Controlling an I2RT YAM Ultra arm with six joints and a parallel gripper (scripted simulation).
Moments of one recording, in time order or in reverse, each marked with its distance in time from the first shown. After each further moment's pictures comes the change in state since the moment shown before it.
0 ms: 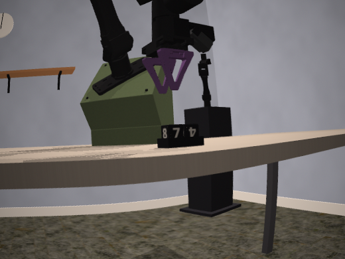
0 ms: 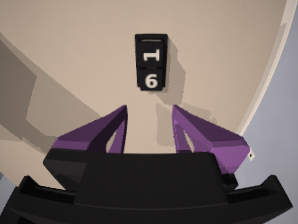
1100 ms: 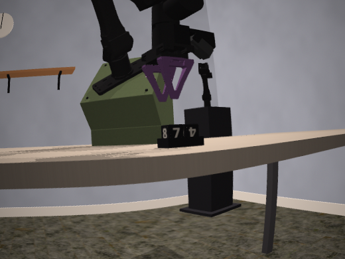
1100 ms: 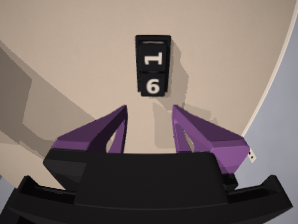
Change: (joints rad) arm -0.031 0.034 -0.018 0.061 -0.014 -0.029
